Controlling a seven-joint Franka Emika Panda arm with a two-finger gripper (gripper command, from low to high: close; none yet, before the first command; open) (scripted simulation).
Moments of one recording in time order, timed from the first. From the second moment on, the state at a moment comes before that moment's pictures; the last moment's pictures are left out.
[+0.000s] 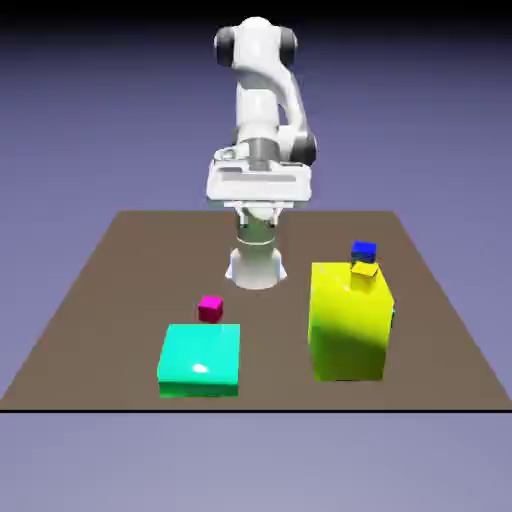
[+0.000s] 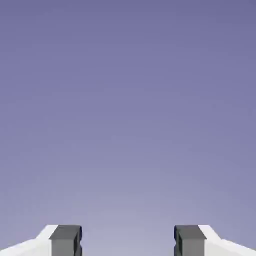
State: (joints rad) arm -0.01 -0.59 0.04 -2.82 0.03 3.01 0.77
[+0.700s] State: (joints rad) arm -0.40 -0.94 0.80 -2.91 0.62 2.60 1.20
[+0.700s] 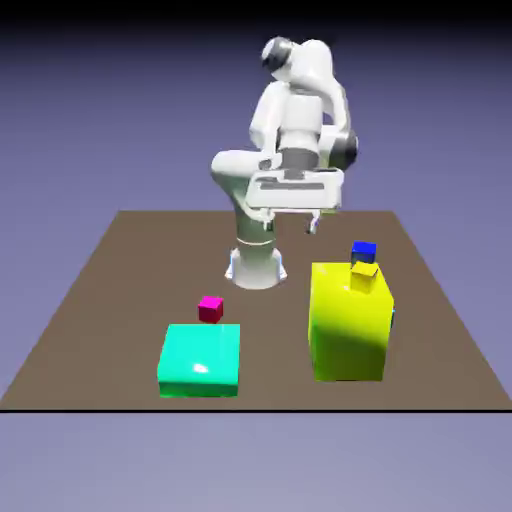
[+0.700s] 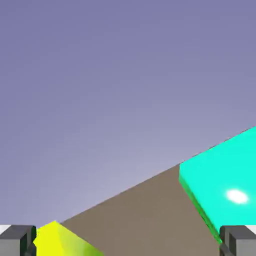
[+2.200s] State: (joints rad) arm -1.13 -1.52 2.22 -2.97 1.79 2.02 1.79
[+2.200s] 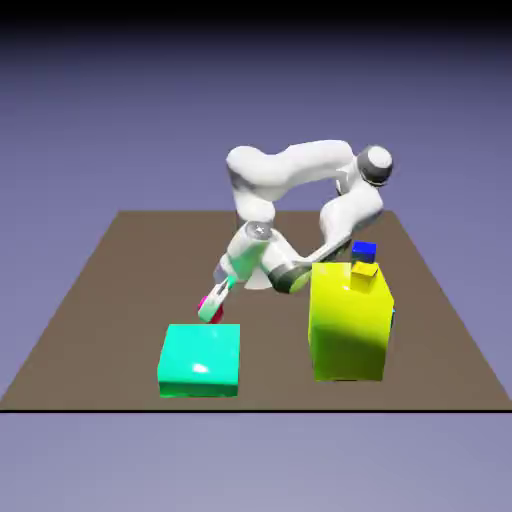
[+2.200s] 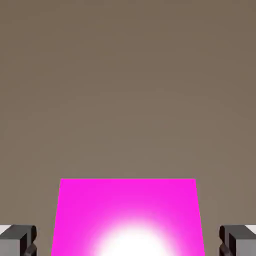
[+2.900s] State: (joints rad) arm -0.64 -1.00 1.80 -2.98 1.02 2.10 1.70
